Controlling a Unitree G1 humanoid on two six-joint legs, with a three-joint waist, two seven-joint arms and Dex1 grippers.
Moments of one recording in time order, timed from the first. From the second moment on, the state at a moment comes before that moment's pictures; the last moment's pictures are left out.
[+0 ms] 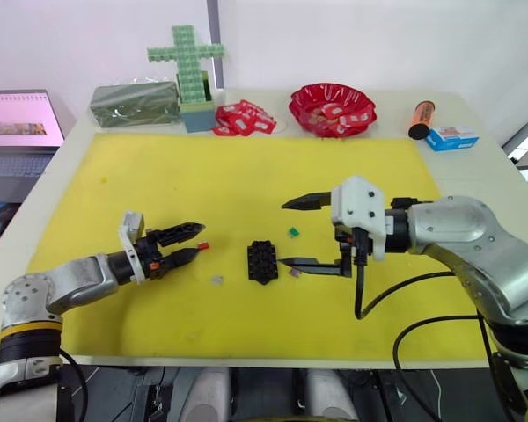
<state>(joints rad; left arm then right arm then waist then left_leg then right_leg) -0.30 0.64 0.25 0.27 -1.94 1.28 0.06 -0.54 -0.80 0.14 -0.62 0.54 0.71 0.91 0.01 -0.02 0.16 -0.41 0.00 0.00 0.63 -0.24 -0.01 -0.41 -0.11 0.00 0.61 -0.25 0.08</state>
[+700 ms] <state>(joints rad) -0.26 0.61 0.24 0.22 -1.89 1.22 0.11 -0.54 -0.80 0.14 -0.62 0.54 0.71 0.90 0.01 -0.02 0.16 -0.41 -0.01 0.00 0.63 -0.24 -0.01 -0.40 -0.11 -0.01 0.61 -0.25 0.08</state>
